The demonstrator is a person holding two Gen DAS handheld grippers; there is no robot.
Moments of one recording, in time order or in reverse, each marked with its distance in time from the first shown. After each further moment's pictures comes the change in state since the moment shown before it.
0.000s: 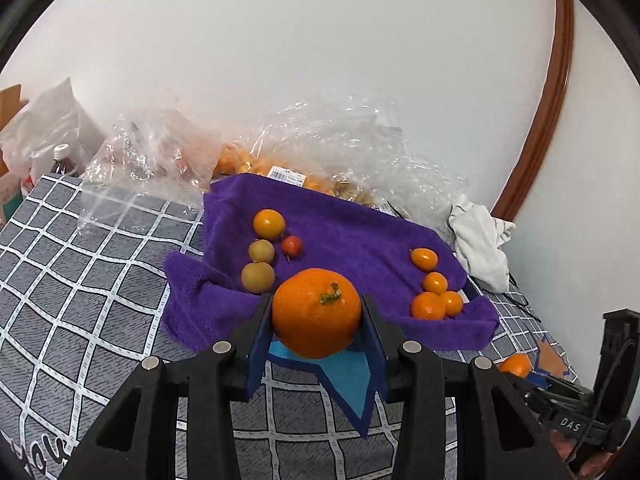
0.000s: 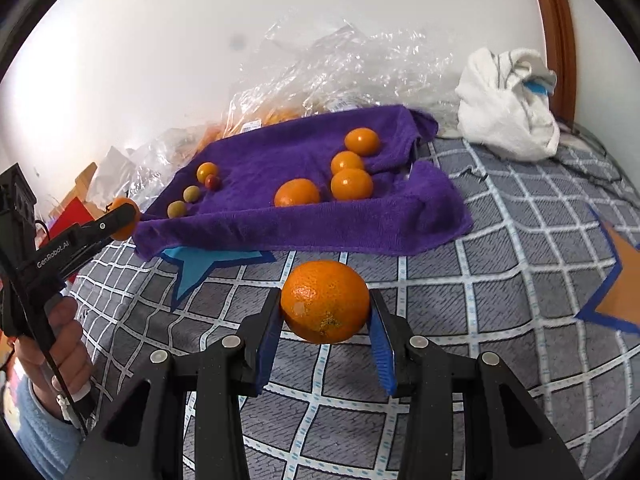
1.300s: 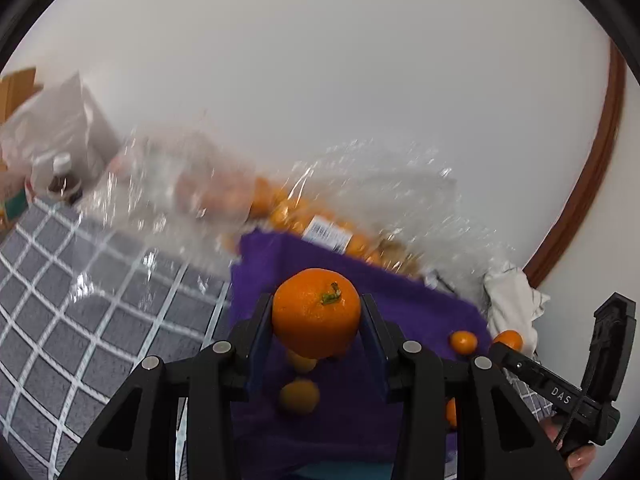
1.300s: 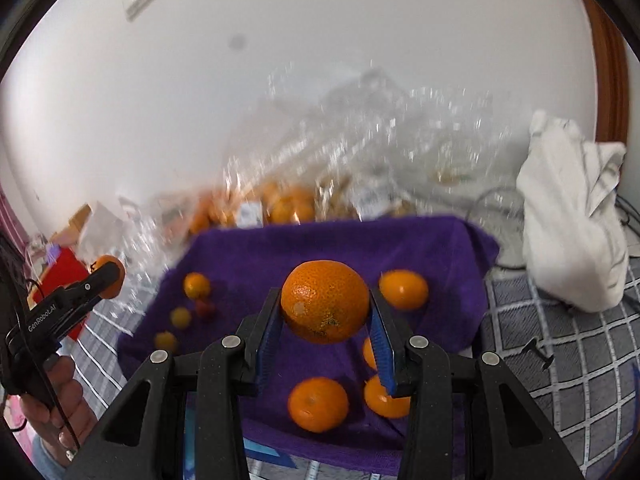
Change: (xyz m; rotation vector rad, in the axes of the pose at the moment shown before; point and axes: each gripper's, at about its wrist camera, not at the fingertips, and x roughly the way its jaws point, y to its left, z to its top) left arm 0.053 0.041 0.070 -0.140 -0.028 0.058; right arm 0.089 0.006 0.127 0.004 -0.053 0.053
